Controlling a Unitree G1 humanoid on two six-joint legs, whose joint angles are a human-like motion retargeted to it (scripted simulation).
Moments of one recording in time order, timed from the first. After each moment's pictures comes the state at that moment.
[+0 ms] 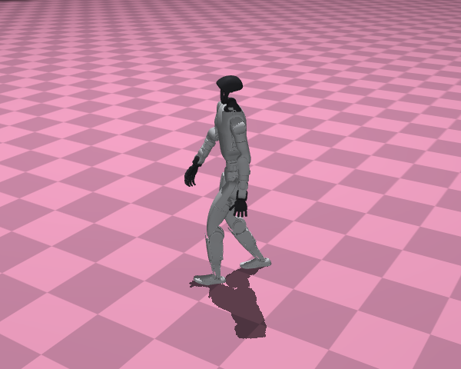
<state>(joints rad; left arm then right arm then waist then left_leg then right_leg) 0.14 0.27 -0.26 1.29 0.04 -0.04 -0.19 -0.27 -0.16 0.35 1.21 -0.04 -0.01 0.08 0.09 -0.19 -0.06 -0.53 -0.11 0.07 0.44 -0.37 0.06 -0.04 0.03 0.06 0.48 -0.67 -0.02</state>
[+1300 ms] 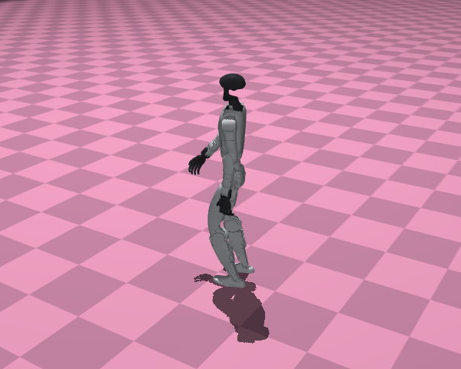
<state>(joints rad) 0.12 0.18 -0.23 1.34 0.15 -0.01 -0.17 -0.23 -0.23 0.32 1.06 -0.10 -0.02 0.05 0.04 -0.08 -0.12 -0.31 -0.06 -0.05 0.56 -0.55 0.03 -0.18 0.06 -0.03 0.37 -0.55 0.00</state>
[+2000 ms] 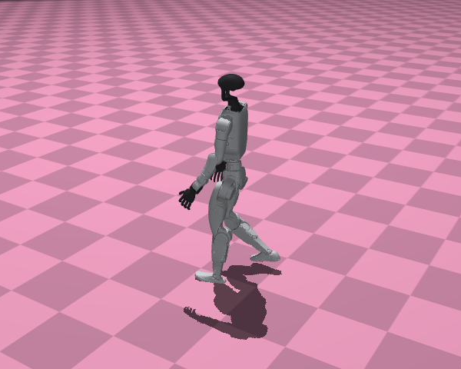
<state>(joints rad) -0.12 0.33 -0.15 1.15 -0.03 -0.09 -0.03 -0.13 -0.15 0.28 1.24 -0.11 -0.03 0.08 0.00 -0.23 -0.09 -0.19 -0.19 0.07 -0.03 -0.18 0.02 -0.29 -0.31 -0.03 1.13 -0.69 0.10</state>
